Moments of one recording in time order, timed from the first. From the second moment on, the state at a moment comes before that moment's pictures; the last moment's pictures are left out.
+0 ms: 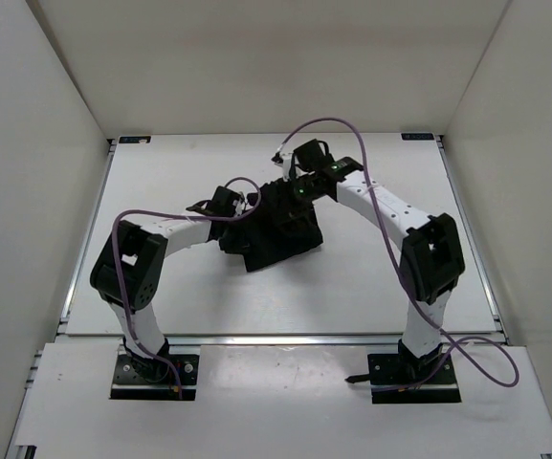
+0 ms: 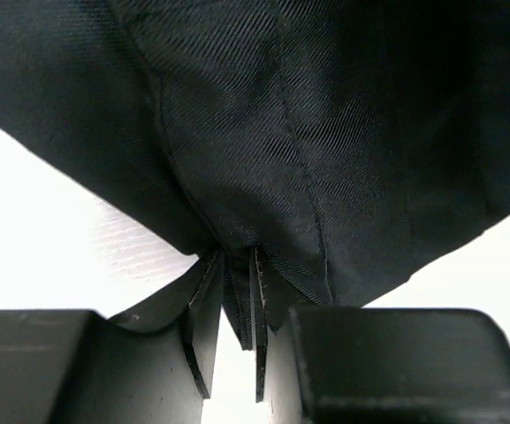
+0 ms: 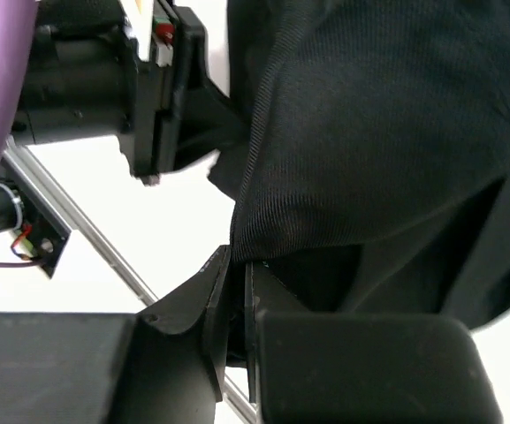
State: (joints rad) left arm -0.46 1.78 1.03 -0.32 0.13 -0.51; right arm 0.56 1.85 1.63 -0.73 -0.46 0.17
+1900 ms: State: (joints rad) left arm -0.42 1.71 0.93 -0.17 0.13 -0.51; right arm 0.44 2.15 1.68 -0.64 -0.48 0.17
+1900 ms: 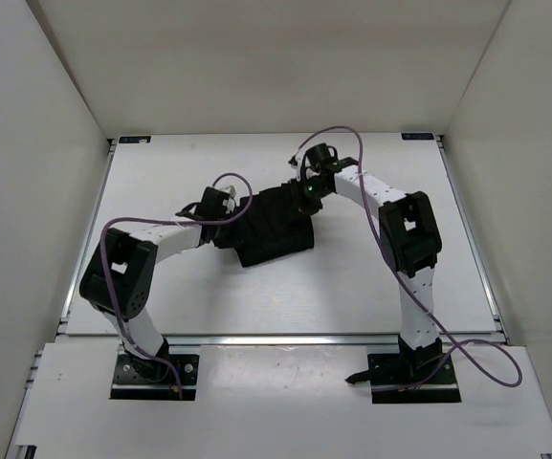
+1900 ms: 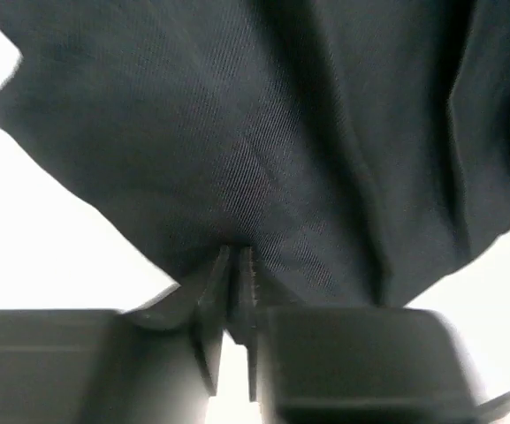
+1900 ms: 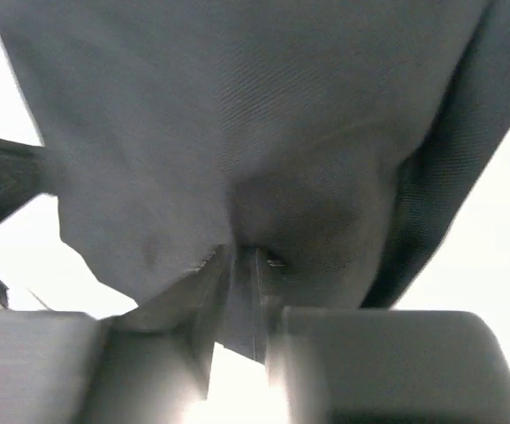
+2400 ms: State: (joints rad) left arm -0.36 1.24 1.01 -0.51 0.02 -0.40; right arm 0.30 1.44 1.39 -0.57 -0.33 0.18
